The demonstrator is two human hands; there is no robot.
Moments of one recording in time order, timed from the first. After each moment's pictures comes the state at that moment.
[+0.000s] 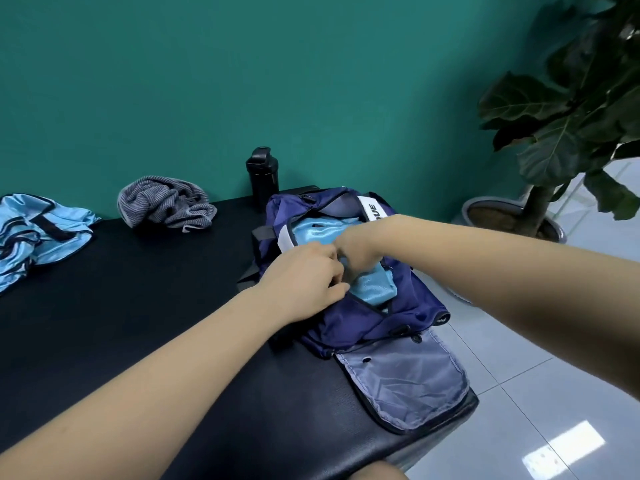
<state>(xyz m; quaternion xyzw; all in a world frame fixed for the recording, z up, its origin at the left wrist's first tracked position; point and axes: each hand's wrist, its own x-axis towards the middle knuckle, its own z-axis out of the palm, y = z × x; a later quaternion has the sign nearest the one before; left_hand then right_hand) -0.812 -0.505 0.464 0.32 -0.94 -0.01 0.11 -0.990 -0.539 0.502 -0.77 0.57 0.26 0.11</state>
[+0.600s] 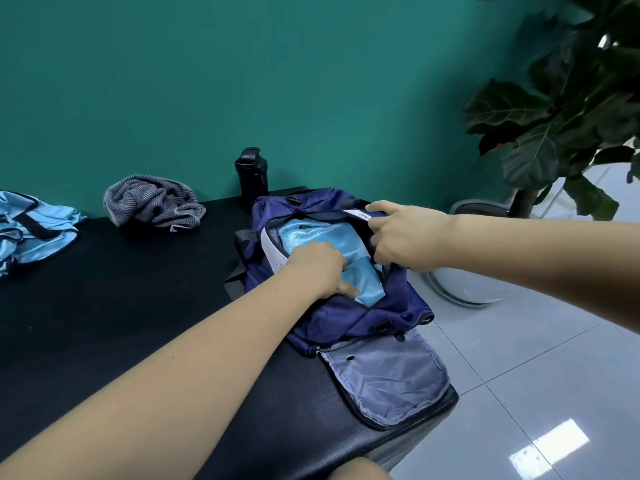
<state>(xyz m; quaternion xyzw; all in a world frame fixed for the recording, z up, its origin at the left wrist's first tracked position) -0.885 -0.528 0.460 0.43 -0.89 -0.01 -0.10 -1.077 -0.479 0.529 -0.82 0.33 0.35 -0.30</state>
